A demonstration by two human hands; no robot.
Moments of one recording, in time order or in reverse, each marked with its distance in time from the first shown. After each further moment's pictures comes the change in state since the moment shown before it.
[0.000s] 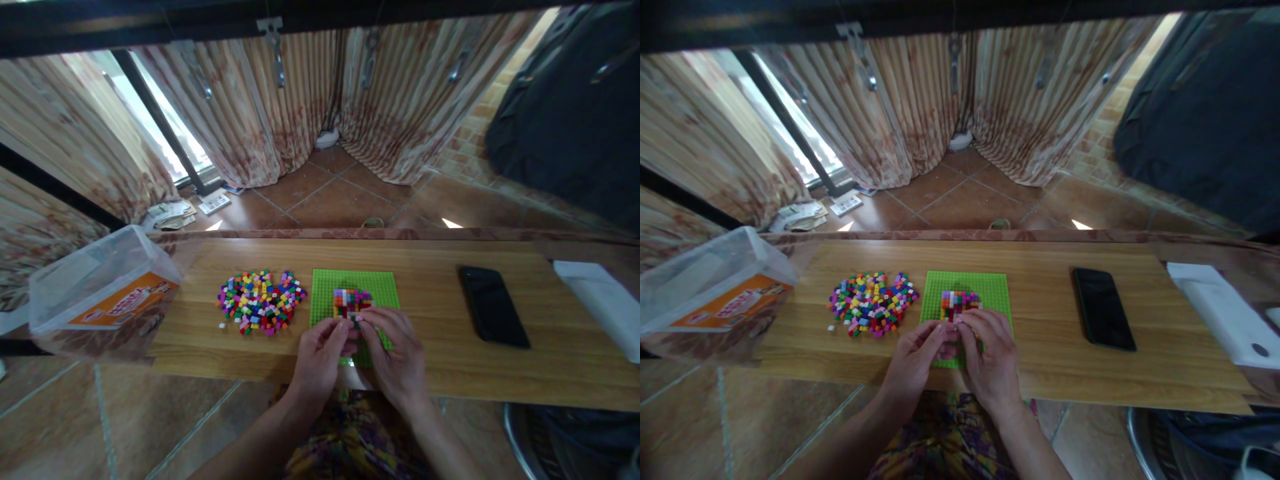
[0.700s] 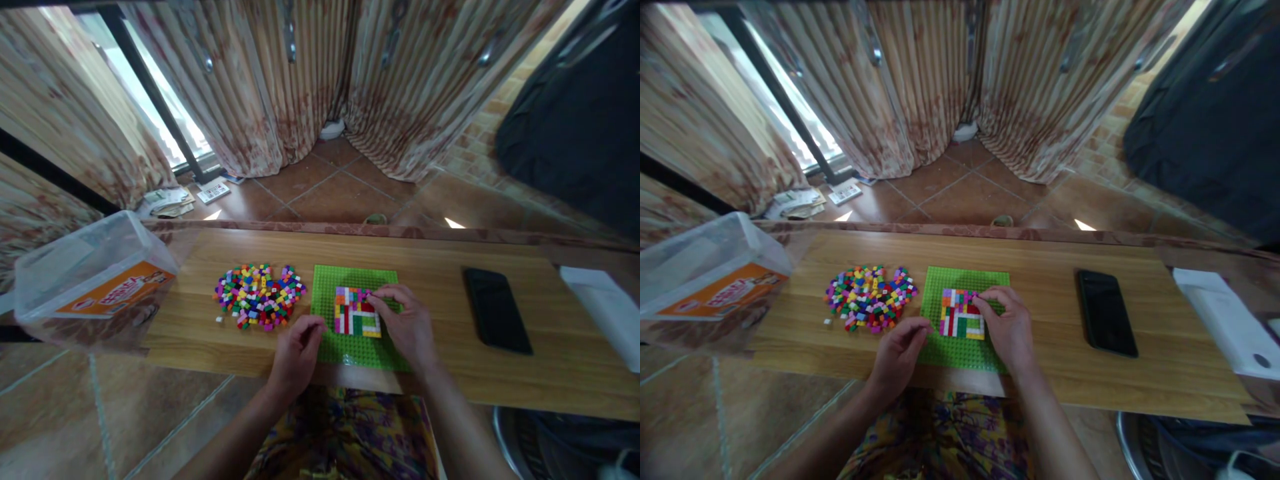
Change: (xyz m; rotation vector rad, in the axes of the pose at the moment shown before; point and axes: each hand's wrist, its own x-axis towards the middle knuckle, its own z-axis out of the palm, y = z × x) left_hand 0.018 -0.037 -0.057 0.473 0.063 0.411; right_hand 0.034 0.051 0.003 0.107 -0.068 0.274
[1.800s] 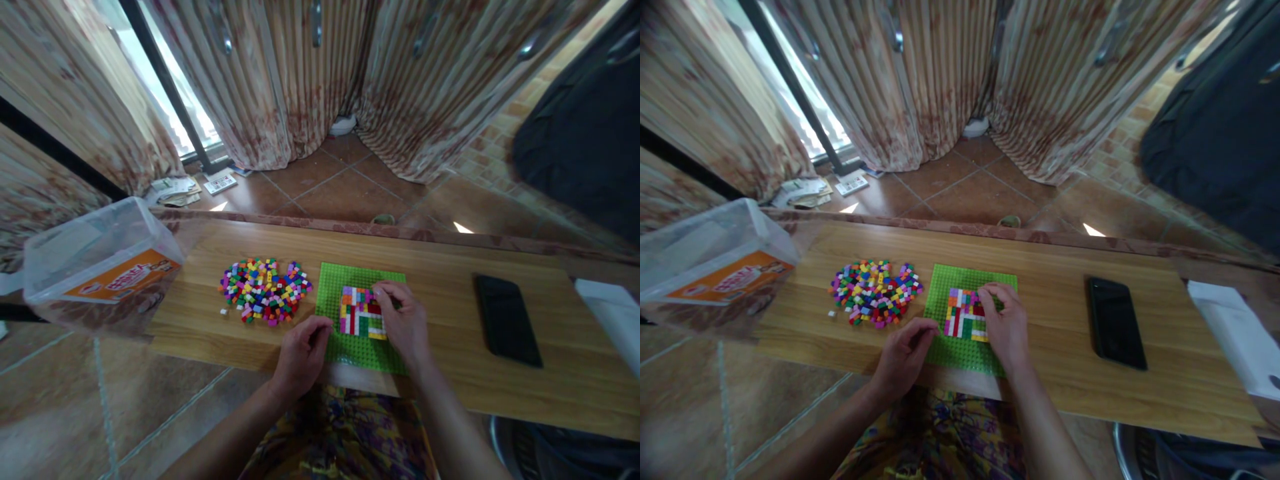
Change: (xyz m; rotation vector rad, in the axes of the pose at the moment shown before) left_hand -0.002 0.008 -0.001 0.213 -0.041 0.095; right_hand 0.007 -0.003 0.015 -0.005 0.011 0.027
